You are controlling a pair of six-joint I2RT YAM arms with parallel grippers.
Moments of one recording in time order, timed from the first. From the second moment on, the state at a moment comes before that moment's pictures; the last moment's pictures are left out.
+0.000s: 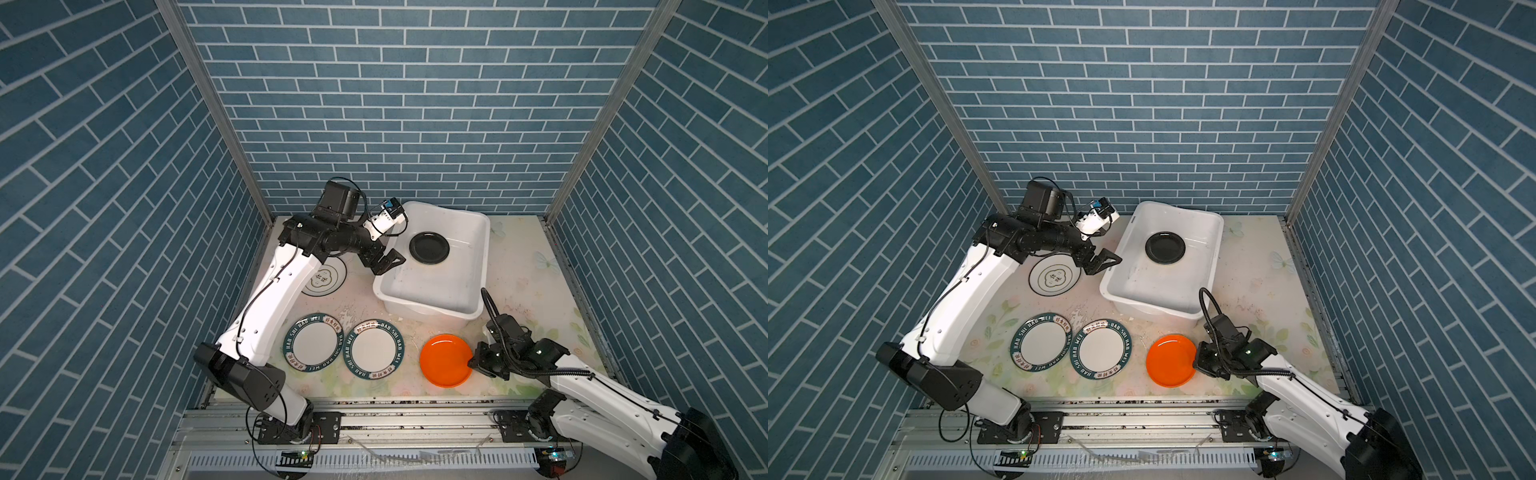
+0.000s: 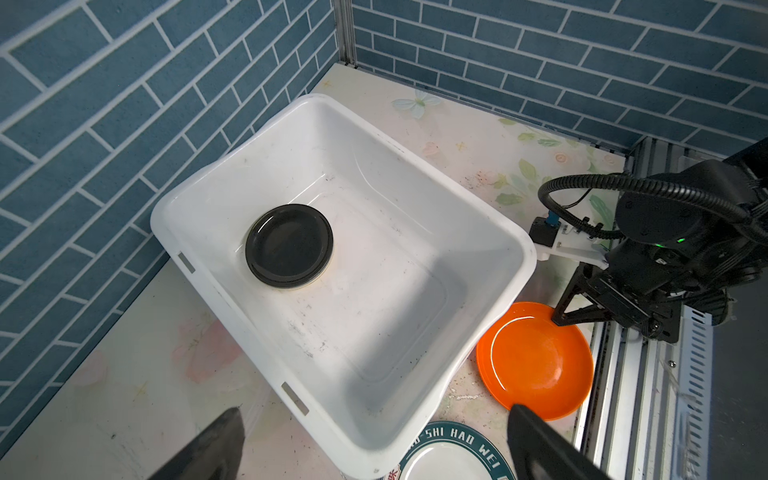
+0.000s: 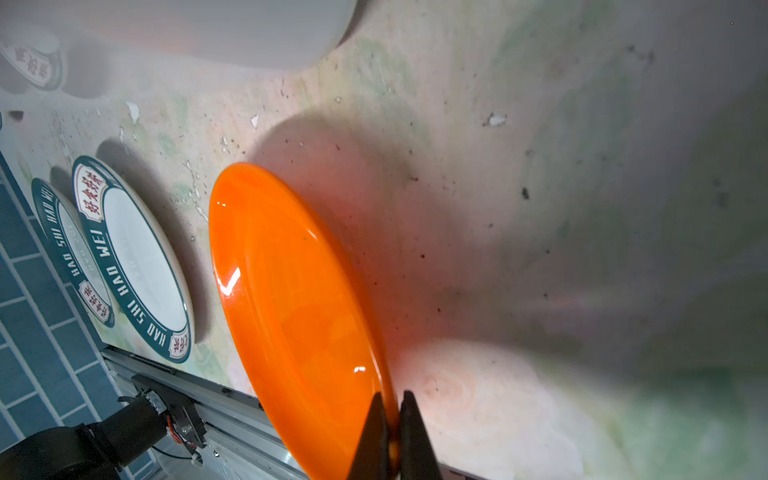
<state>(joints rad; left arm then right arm) -0.45 1.55 1.87 -1.08 0.47 0.46 0.70 0.90 0.45 -0.65 -0.28 0.94</state>
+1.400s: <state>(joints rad) -0.39 1.61 1.96 -1.04 0.31 0.35 0.64 1.25 1.24 -1.11 -0.45 0.57</state>
